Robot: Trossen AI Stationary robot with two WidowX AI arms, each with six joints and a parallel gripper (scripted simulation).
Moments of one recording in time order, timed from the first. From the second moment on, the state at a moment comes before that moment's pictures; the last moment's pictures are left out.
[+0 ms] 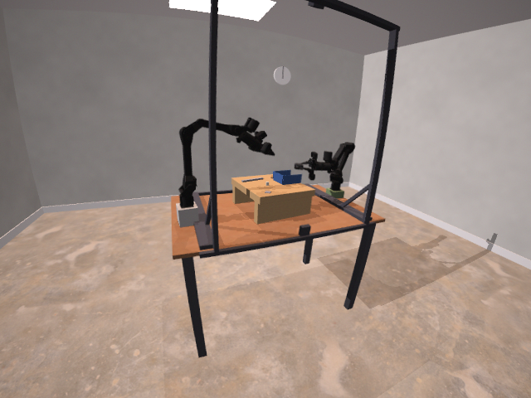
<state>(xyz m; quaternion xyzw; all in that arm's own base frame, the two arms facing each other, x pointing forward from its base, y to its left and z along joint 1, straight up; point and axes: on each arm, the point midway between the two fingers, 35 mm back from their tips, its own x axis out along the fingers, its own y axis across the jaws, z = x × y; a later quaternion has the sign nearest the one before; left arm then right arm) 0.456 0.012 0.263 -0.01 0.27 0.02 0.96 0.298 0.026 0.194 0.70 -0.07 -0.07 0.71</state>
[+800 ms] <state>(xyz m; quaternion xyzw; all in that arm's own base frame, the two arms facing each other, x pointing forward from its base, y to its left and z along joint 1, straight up) 0.456 0.012 0.263 -0.01 0.27 0.02 0.96 0.305 0.020 0.204 0.67 -0.08 -0.08 0.74</state>
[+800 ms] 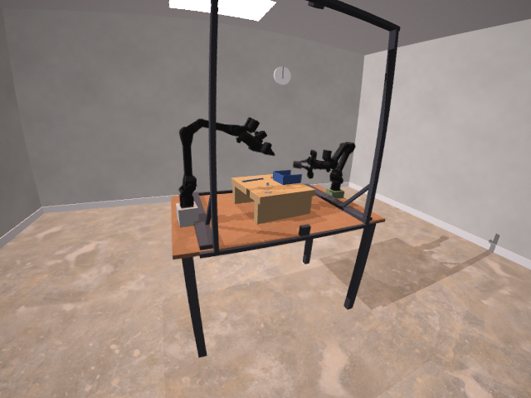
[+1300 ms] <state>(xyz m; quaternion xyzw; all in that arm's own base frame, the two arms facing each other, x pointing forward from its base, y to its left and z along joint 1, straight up) 0.456 0.012 0.263 -0.01 0.27 0.02 0.96 0.311 0.015 0.212 0.64 -0.09 -0.08 0.76</state>
